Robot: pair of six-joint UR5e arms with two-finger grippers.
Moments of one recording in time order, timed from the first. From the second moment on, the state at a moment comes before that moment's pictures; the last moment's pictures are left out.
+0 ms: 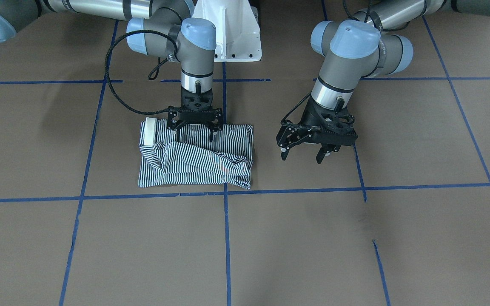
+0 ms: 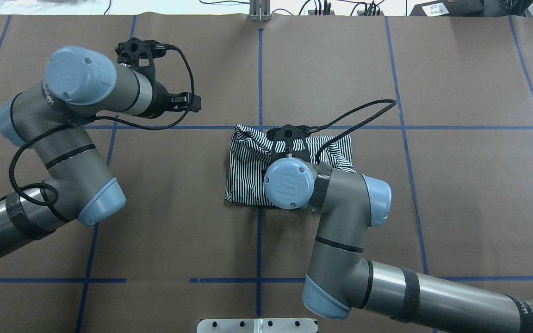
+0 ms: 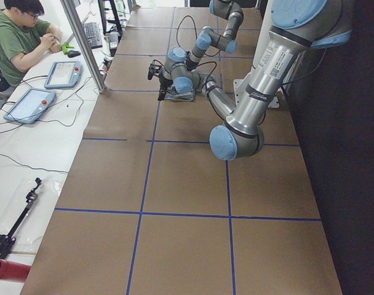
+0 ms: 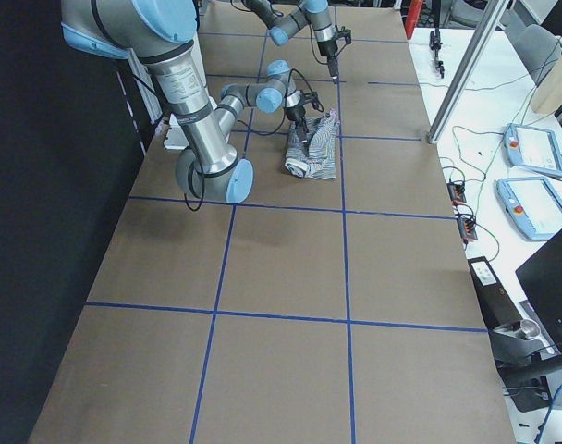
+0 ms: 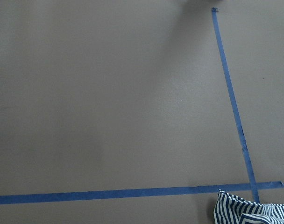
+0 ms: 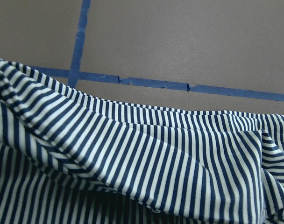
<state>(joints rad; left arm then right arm) -0.72 -2.10 -1.70 -1.94 -1.79 -1.14 0.38 -0.89 1.62 -1.60 1.38 1.22</state>
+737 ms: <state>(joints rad) -0.72 -2.10 -1.71 -1.94 -1.79 -1.16 0.45 -0.87 1.52 -1.59 1.38 1.16</state>
